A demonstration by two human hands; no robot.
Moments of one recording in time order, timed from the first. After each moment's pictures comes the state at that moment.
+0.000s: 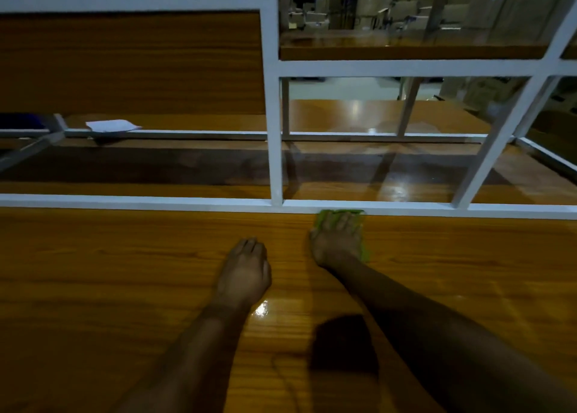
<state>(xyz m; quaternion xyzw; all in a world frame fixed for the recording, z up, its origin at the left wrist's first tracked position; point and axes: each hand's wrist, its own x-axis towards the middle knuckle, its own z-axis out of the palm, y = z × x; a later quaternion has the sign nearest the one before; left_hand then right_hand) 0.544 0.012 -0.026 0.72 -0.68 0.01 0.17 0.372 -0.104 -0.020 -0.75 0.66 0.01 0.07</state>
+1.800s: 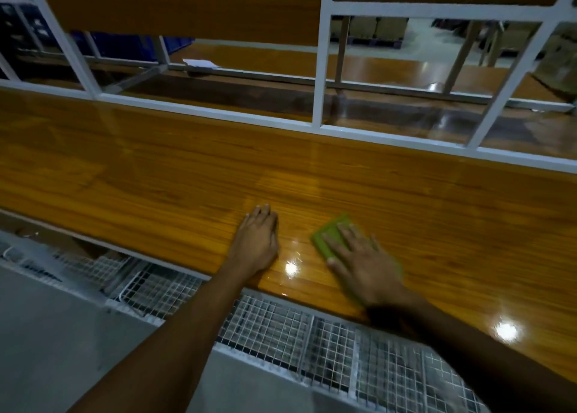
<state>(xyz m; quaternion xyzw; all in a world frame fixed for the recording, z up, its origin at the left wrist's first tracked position) 0.453 0.266 -0.031 0.78 -0.60 -0.04 0.16 0.206 0.198 -0.019 -0.93 0.36 0.02 0.09</state>
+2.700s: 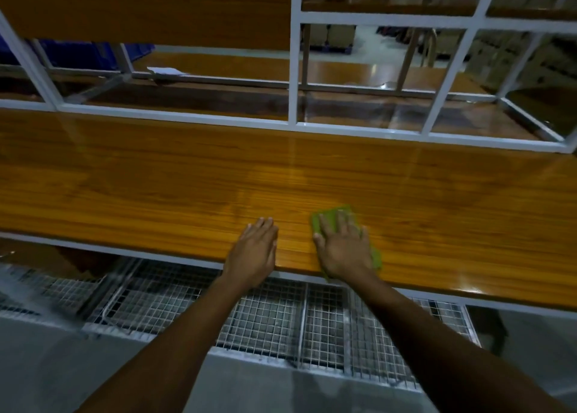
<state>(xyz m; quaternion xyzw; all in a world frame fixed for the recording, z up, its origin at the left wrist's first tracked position) 0.446 0.331 -0.043 0.70 -0.69 -0.02 0.18 0.247 0.255 -0.025 -0.83 0.56 0.00 0.08</state>
